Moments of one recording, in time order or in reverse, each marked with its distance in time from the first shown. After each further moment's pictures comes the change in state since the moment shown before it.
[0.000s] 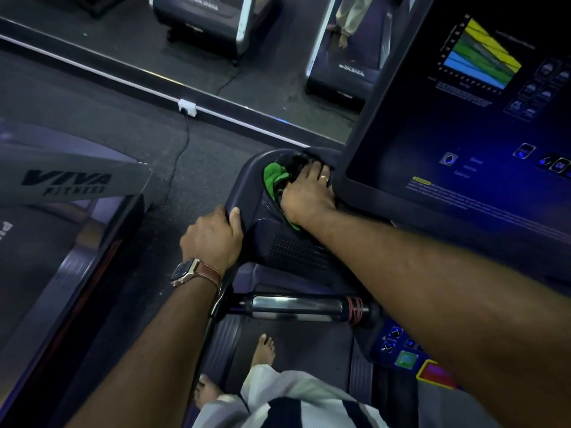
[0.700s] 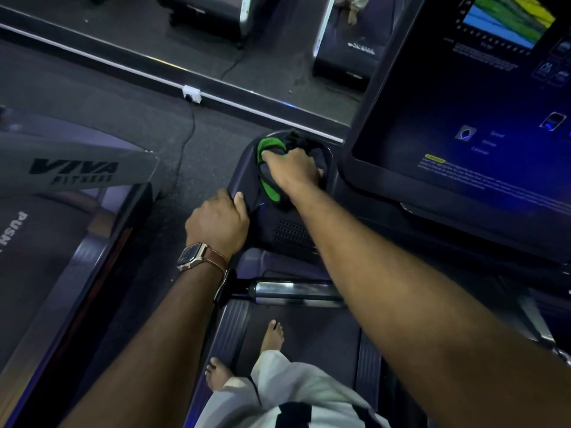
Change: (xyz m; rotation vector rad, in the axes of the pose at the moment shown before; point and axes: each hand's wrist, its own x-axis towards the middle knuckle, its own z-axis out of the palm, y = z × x) left_hand -0.001 0.005 0.002 0.057 0.014 0.033; right_hand 0.008 -0.028 -0.001 0.482 -0.039 0.084
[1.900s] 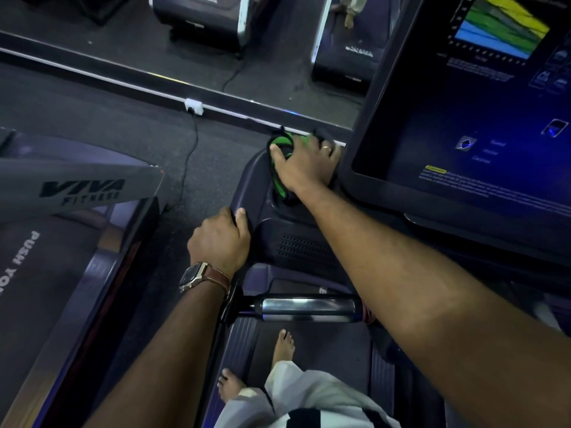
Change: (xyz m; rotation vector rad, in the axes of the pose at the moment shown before) left_hand 0.004 -0.003 -0.001 -0.050 -0.006 -0.025; right_hand 0.048 0.004 0.002 -0.343 0.246 -0.205
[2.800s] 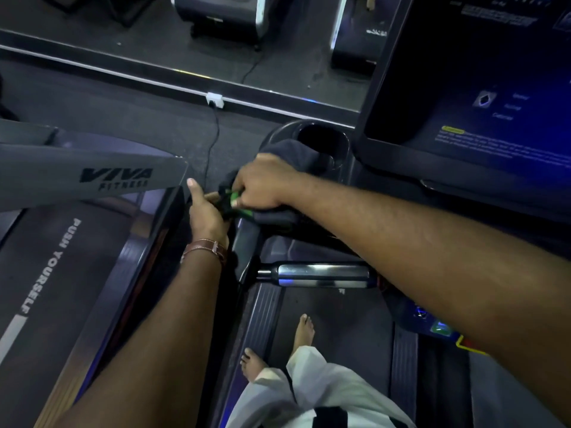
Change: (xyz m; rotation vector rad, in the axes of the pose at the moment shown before) left_hand 0.005 -0.039 -0.001 -1.301 -0.012 -0.729; right_hand -0.083 -0.052 -0.007 -0.176 -0.272 -0.805
